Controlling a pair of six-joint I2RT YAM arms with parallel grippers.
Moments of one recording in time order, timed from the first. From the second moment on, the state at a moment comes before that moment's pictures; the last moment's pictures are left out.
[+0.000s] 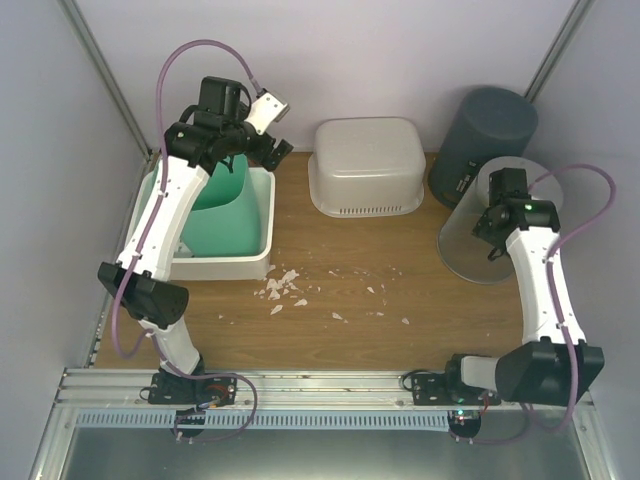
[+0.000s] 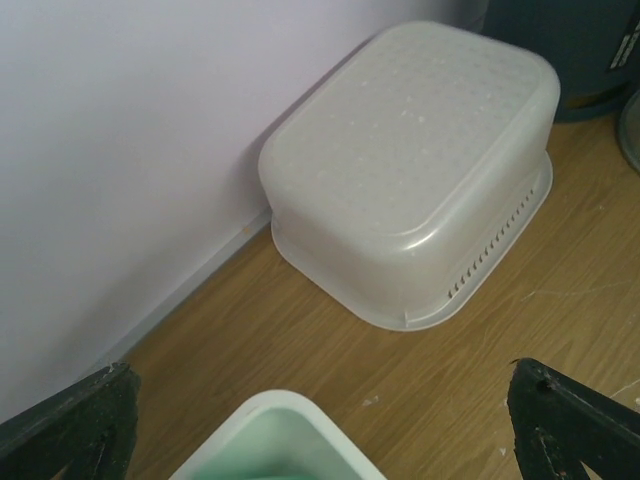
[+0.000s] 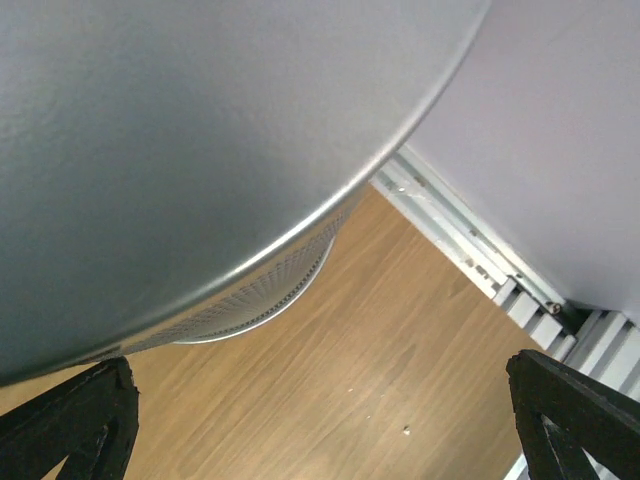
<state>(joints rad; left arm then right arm) -0.32 1.77 2.14 -0.96 0.21 0.41 -0.07 1.28 1.32 -1.22 0.48 0.61</state>
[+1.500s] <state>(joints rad) -0.32 1.66 1.93 -1.18 -0.11 0.48 -0.01 1.15 1.32 -1.07 -0.01 0.40</state>
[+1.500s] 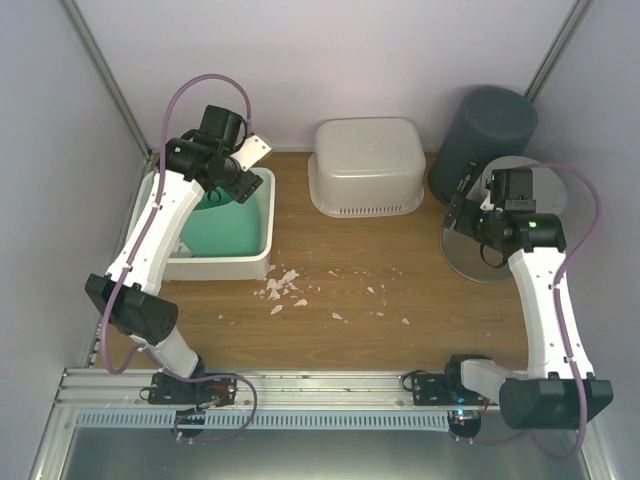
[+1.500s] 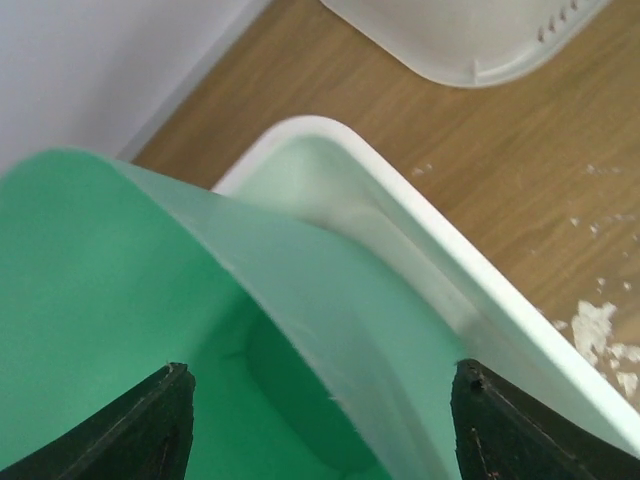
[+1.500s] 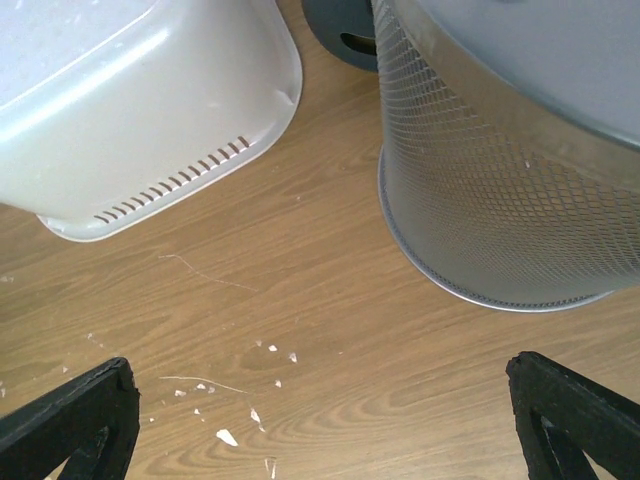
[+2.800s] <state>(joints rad) -0.25 1.77 2.09 -1.39 -0.03 0.56 0.02 1.14 1.26 -0.99 -0.09 0.35</state>
